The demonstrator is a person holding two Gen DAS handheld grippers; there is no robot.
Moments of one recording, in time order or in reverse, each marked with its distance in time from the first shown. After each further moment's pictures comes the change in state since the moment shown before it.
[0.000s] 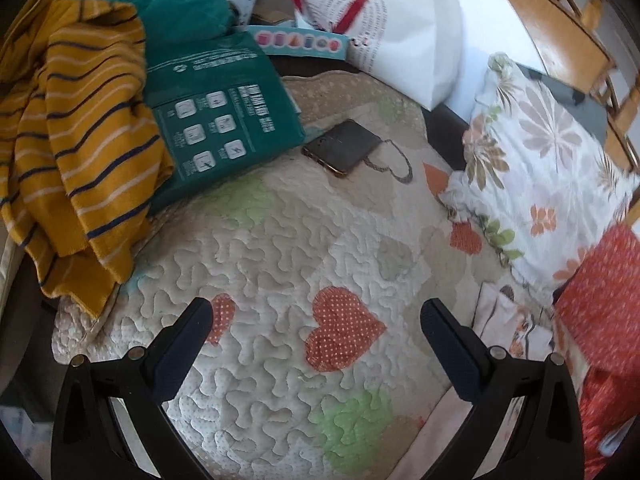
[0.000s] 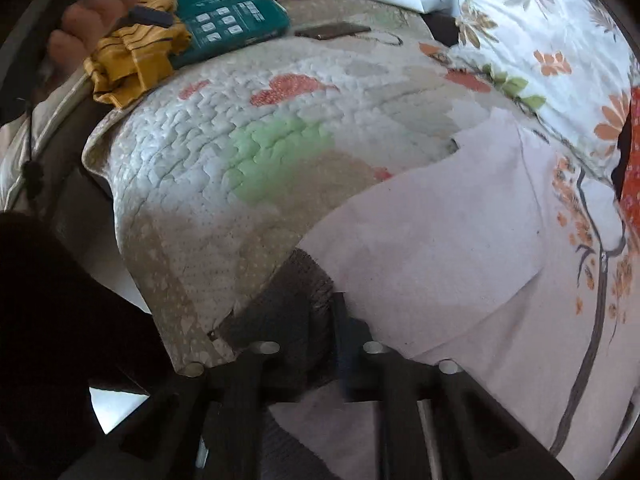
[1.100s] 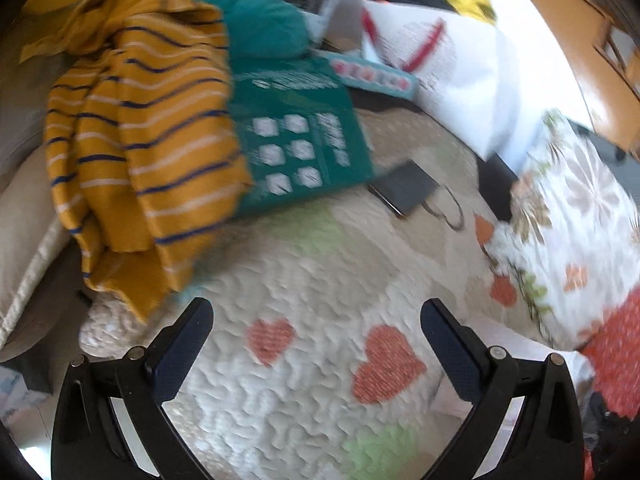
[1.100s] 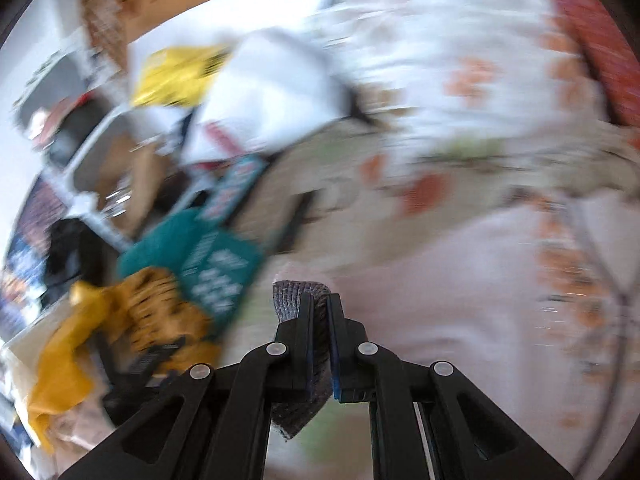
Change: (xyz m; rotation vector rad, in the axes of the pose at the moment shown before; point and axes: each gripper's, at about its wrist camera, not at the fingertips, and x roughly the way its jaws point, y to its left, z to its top) left arm -0.005 0.024 0.003 -0.110 -0.092 0.111; right arm -0.086 -0.207 0.142 0.648 -0.317 0.222
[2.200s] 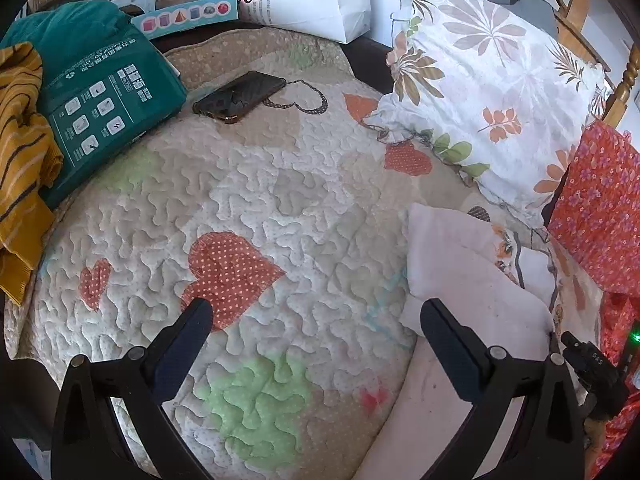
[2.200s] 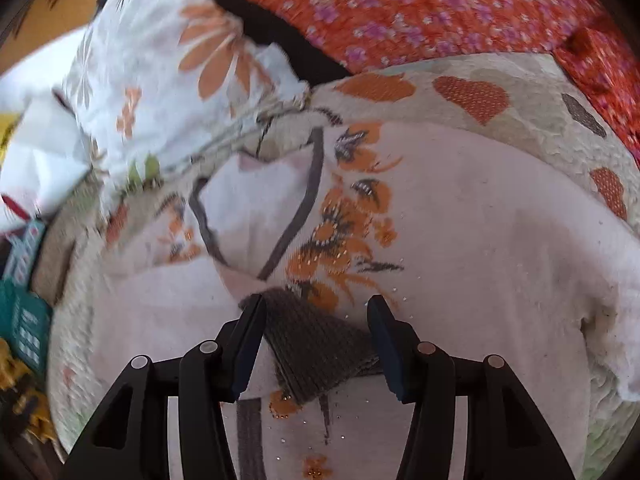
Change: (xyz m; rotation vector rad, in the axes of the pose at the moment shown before) left arm 0.032 -0.129 -0.090 0.359 0.174 -0.124; right arm -0.059 -0.216 -0.027 0.206 -0.087 -0.505
